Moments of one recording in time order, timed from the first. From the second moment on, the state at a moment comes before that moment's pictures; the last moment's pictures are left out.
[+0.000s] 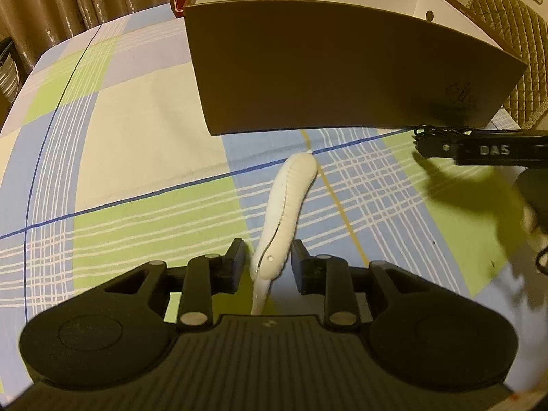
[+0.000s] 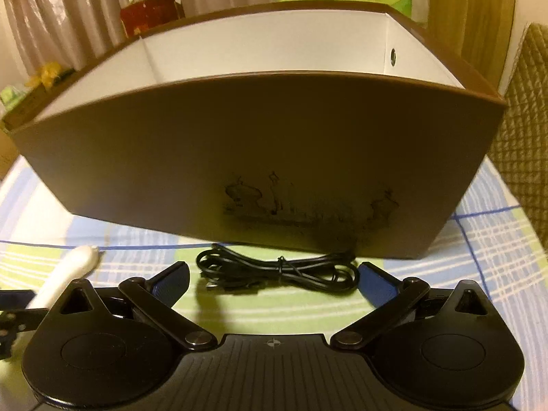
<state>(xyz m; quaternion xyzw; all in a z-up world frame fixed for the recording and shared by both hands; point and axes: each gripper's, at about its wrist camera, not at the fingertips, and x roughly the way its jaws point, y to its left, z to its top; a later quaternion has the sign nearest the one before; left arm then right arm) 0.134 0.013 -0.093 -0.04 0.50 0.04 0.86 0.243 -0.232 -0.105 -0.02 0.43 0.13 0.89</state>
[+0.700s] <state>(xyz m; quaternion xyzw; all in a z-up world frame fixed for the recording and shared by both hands) 0.128 0.007 -0.092 -0.04 0.51 0.03 0.86 0.194 -0.261 -0.100 -0.07 0.46 0.17 0.87</state>
